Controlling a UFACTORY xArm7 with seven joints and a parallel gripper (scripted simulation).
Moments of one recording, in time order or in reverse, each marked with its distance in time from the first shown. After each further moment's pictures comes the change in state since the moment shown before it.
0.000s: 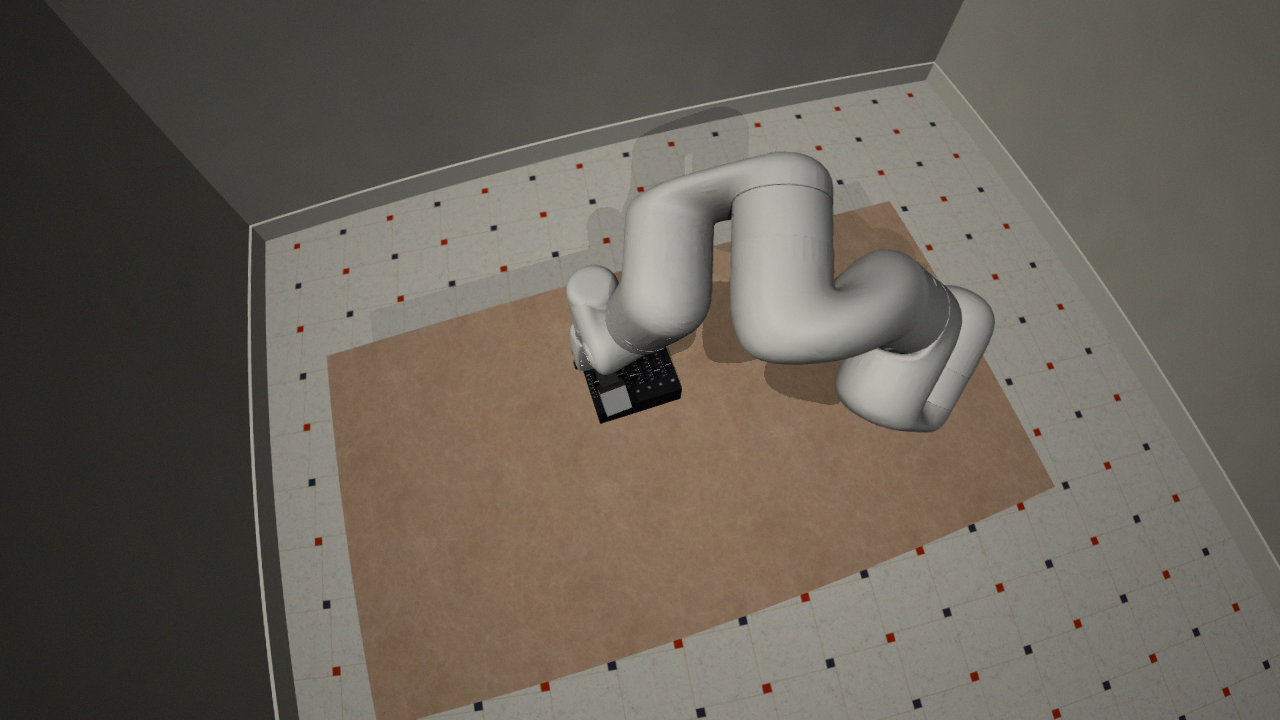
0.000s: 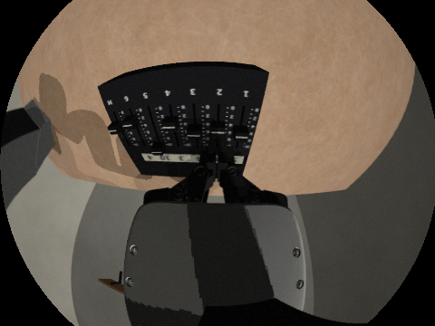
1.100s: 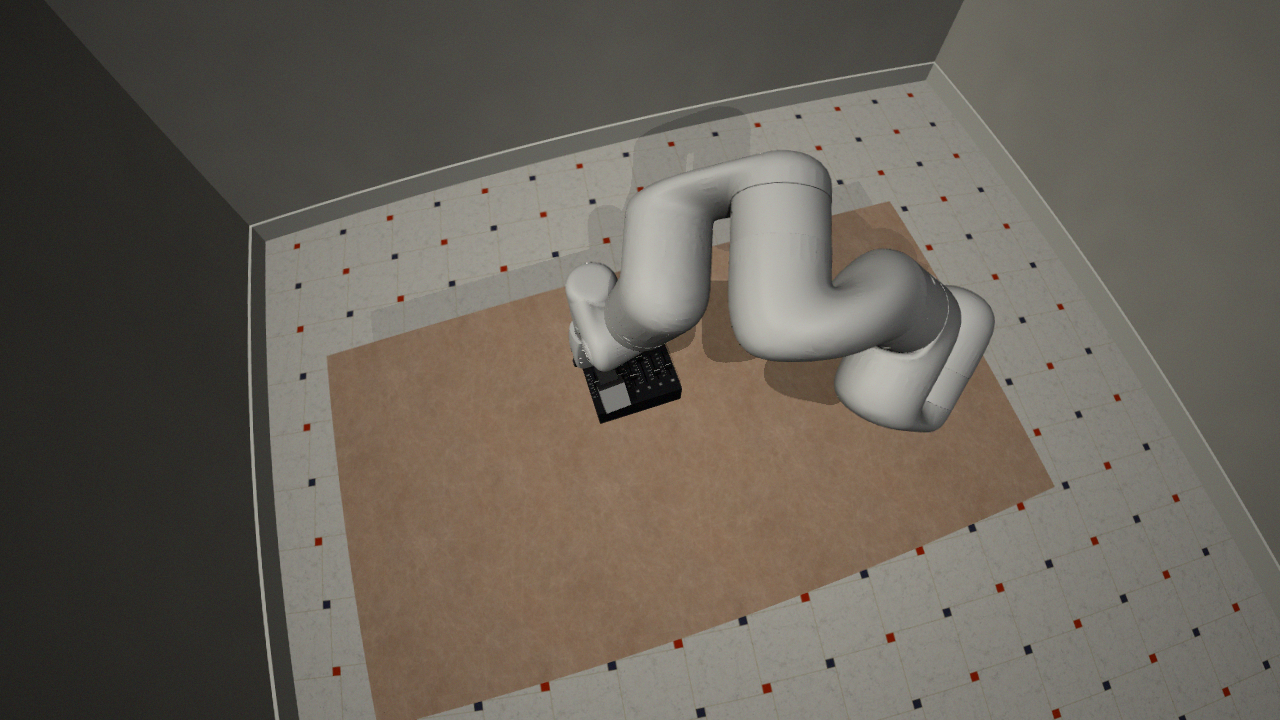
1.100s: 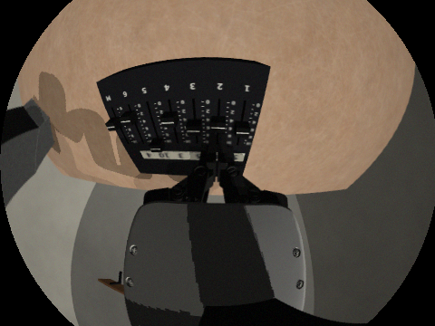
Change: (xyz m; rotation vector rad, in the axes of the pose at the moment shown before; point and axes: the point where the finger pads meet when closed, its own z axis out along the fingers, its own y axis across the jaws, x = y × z) arm -0.005 0.000 0.000 0.000 0.001 0.000
